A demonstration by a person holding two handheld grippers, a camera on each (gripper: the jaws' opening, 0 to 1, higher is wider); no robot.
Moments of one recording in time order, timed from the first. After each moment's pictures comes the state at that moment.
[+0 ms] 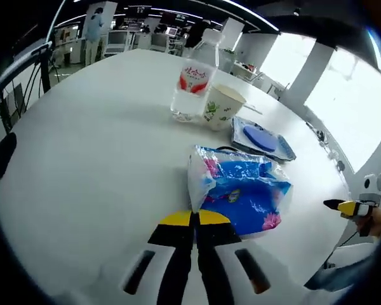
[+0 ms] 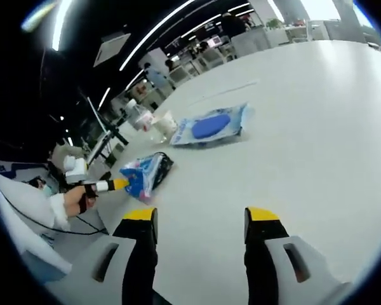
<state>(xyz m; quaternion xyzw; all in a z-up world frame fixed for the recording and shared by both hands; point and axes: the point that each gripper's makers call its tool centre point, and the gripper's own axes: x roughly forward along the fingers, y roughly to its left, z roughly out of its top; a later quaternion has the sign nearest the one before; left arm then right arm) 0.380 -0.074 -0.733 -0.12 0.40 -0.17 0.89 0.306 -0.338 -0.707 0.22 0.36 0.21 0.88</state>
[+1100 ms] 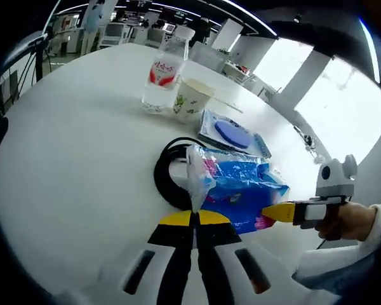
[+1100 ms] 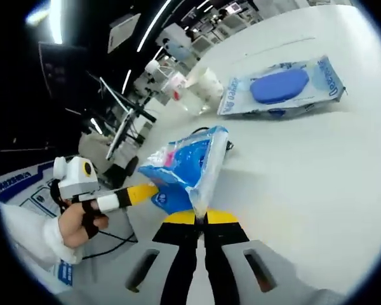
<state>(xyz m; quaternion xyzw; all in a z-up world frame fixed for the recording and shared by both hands) 0.360 -0.126 -0.722 -0.15 0.41 -0.20 0.88 0.338 -0.230 -0.725 0.26 0.42 0.31 0.81</state>
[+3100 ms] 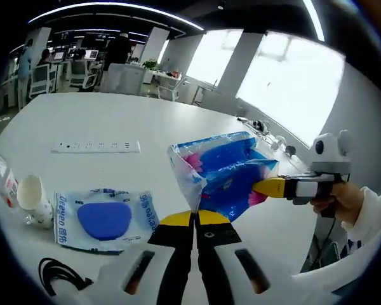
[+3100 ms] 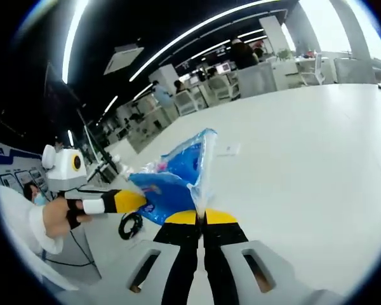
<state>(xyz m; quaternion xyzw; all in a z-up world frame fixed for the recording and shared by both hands) 0.450 -0.389 -0.615 -0.07 0.31 -0.39 0.87 0.425 -0.490 -0.615 0.18 0.27 0.19 0.93</state>
